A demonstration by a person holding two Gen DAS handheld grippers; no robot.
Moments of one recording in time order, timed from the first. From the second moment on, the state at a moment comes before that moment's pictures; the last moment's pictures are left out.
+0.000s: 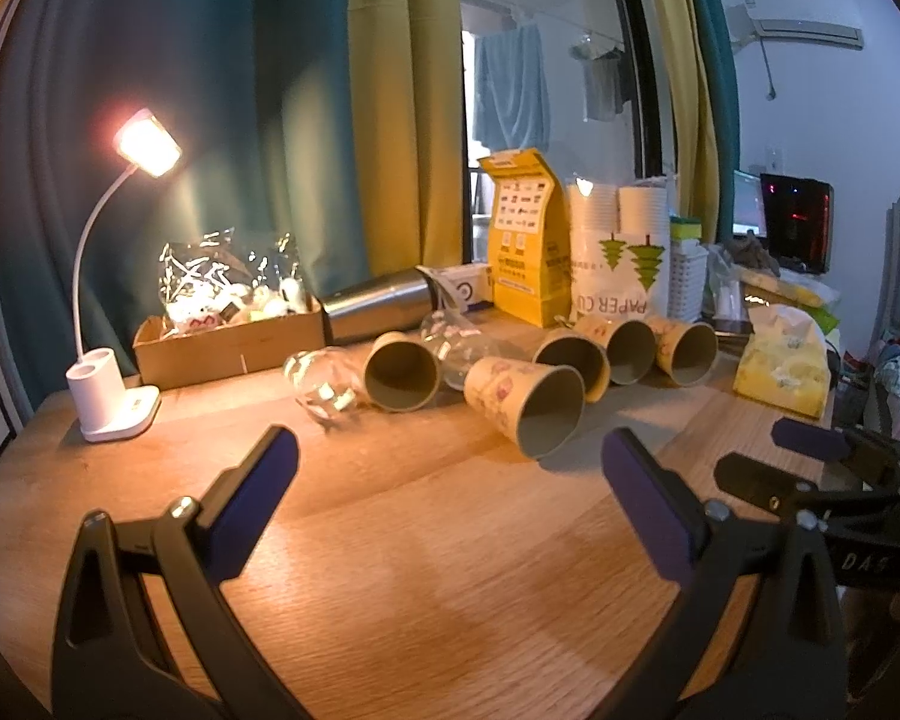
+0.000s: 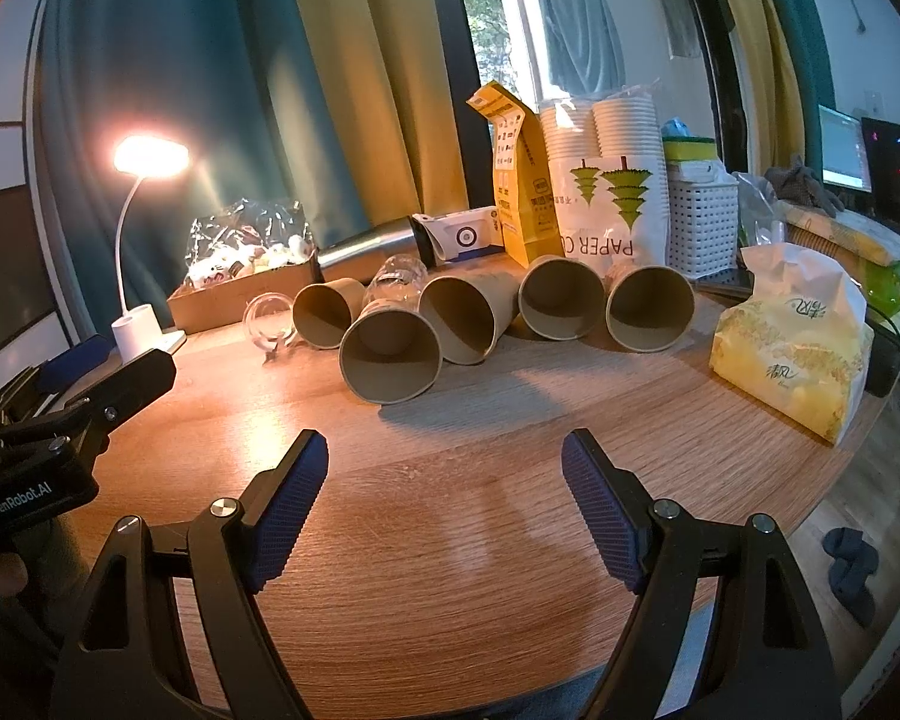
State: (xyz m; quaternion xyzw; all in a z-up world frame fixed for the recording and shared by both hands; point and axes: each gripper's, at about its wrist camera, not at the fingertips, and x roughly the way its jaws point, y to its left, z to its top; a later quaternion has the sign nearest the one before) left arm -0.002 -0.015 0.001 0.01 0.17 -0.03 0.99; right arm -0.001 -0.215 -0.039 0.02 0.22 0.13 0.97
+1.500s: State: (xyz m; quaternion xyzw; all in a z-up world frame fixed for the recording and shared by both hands) left arm 0.038 -0.011 0.020 0.00 0.28 -0.05 0.96; right arm 0.003 -0.221 -0.042 0.02 0.23 0.13 0.96
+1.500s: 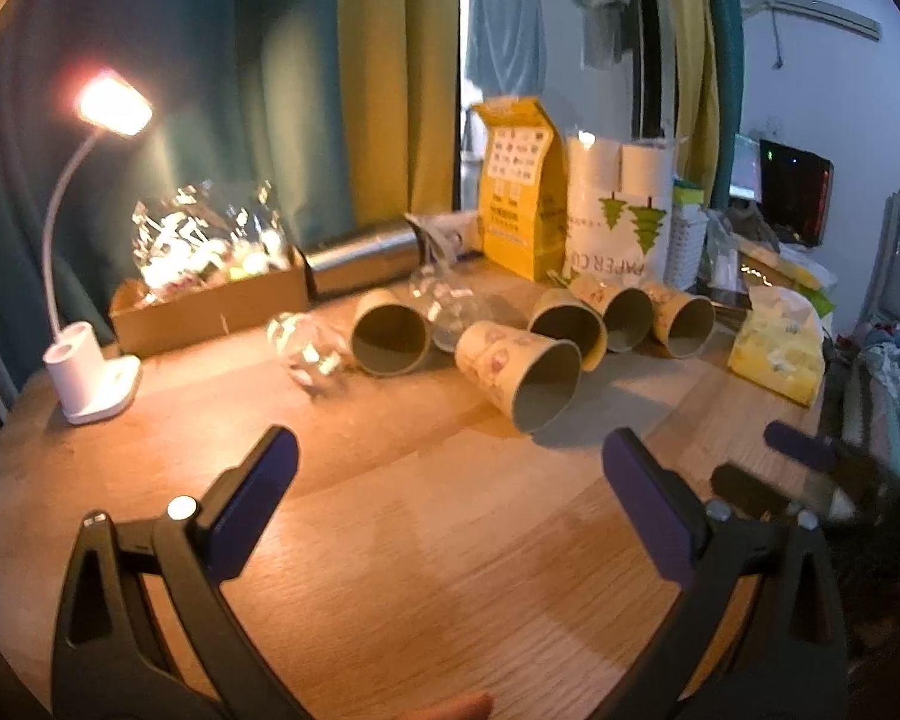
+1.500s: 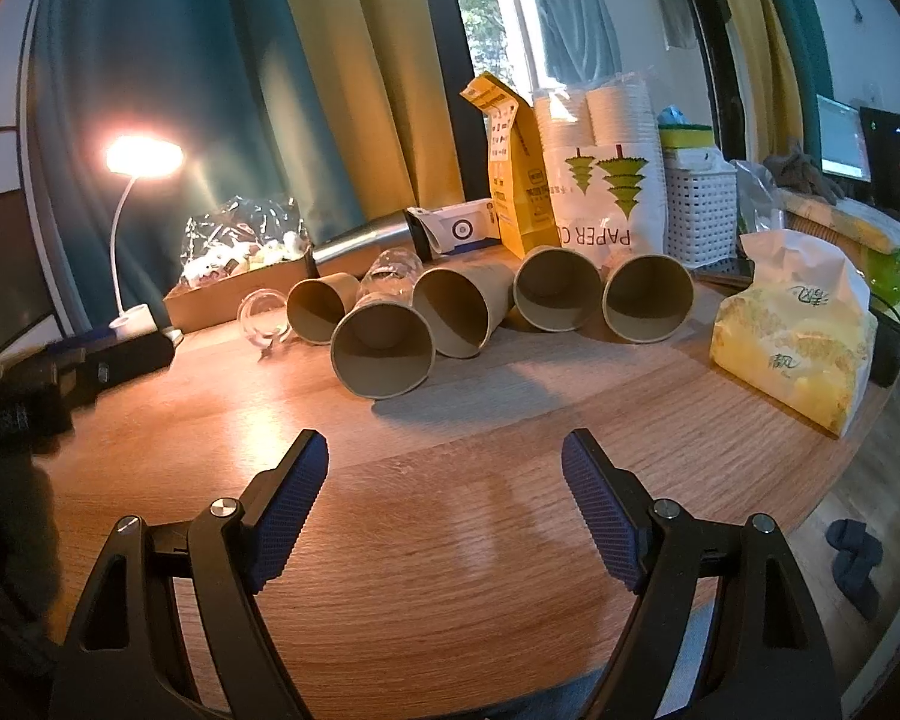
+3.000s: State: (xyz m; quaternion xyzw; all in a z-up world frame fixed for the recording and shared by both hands) left arm 0.221 -0.084 -0.027 -0.04 0.52 -0.10 0.85; right arm 0.073 -0.250 -0.046 0.06 0.29 0.11 0.95
